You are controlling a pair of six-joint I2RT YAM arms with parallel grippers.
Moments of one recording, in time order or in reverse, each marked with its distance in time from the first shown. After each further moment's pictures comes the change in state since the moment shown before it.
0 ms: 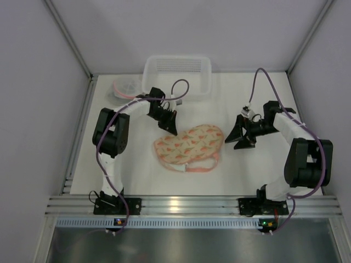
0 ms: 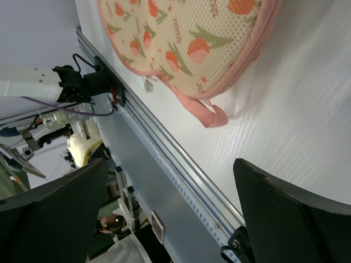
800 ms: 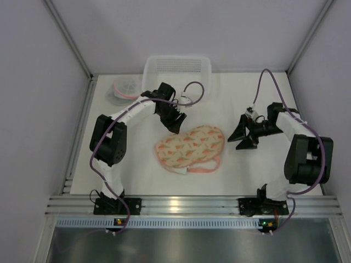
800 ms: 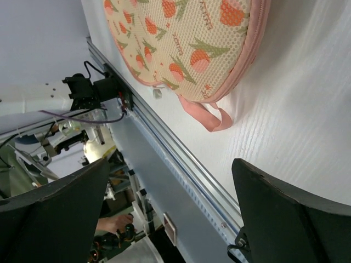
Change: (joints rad) left arm -0.129 -0.146 0.049 -0.060 -0.343 0.150; right arm -0.061 0.038 -0.003 -0.004 -0.022 0.008
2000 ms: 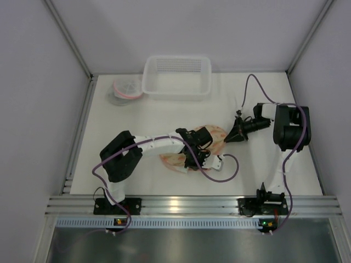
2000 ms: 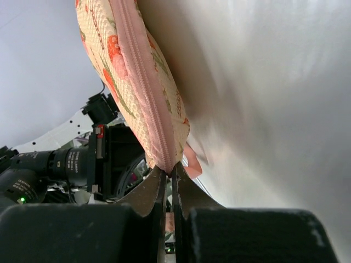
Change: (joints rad) left arm -0.520 -0.045 -0.245 0.074 -0.005 0.454; right arm 0.060 0.502 0.218 0.071 -0.048 0.078
